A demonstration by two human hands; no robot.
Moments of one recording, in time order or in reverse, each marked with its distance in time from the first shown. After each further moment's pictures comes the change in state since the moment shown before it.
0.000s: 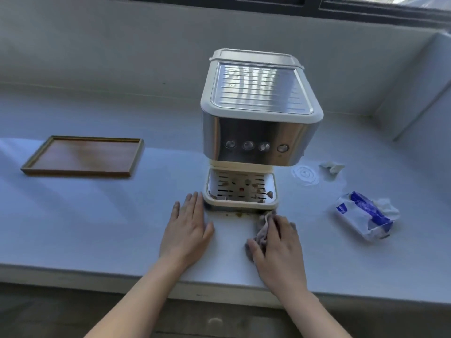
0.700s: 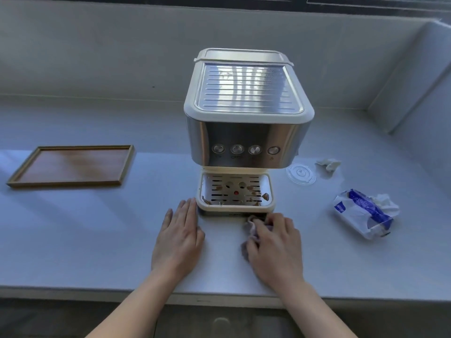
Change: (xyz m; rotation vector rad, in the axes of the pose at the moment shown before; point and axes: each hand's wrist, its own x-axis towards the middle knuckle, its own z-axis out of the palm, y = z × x) left_hand -0.002 0.002 -0.004 -0.039 0.061 -0.012; right_hand 0.019 -0.008 -0.002 -0.135 0.073 -0.028
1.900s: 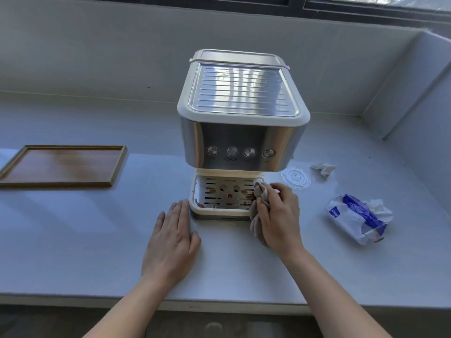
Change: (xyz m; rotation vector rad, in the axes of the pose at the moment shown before) left_hand -0.001 0.001 0.003 -0.004 0.023 -0.002; right_hand 0.065 0.015 -0.014 0.430 0.039 0.098
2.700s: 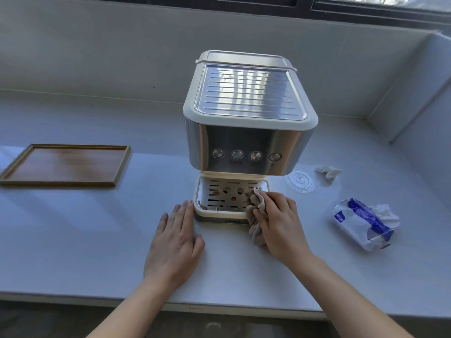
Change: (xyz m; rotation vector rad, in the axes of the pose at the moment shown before) left_hand -0.001 0.000 -0.002 -0.016 0.008 0.012; right_hand -0.005 -0.001 -0.006 -0.131 -0.074 -0.195
